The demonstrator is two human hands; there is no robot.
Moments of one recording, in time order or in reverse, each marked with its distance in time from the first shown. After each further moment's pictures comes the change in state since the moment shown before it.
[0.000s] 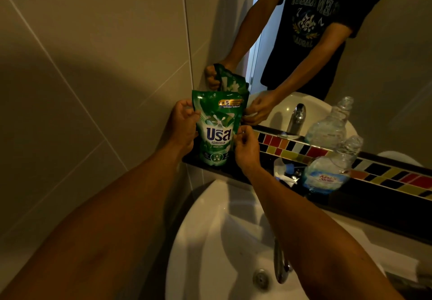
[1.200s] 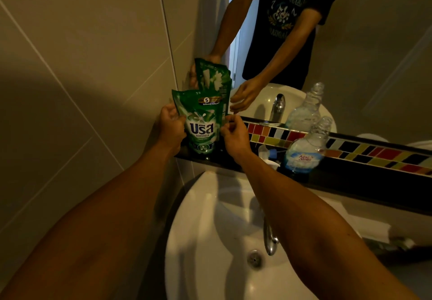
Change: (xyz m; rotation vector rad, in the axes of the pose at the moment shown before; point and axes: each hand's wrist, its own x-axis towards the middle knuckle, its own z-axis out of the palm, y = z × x) left_hand -0.017 -0.014 -0.004 0.040 0.050 -0.054; right_hand -0.021 -0.029 -0.022 0.056 -0.015 0.082
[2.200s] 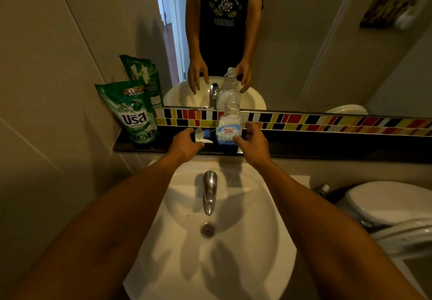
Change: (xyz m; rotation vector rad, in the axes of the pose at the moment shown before) left_hand -0.157 -0.065 0.143 0.908 -0.384 0.083; right_hand -0.127 0.024 -0.237 -0.204 0.258 0.113
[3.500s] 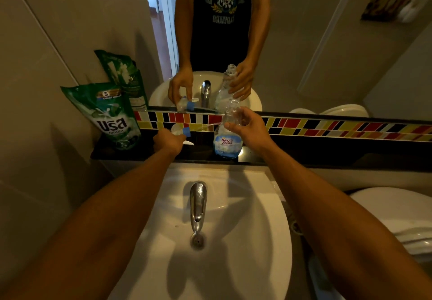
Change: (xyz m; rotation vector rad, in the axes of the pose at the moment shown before) left_hand 0.073 -0.001 0.020 -0.110 0.222 -0.324; right_hand 0.070 -0.026 -0.026 0.112 -0.221 -0.129
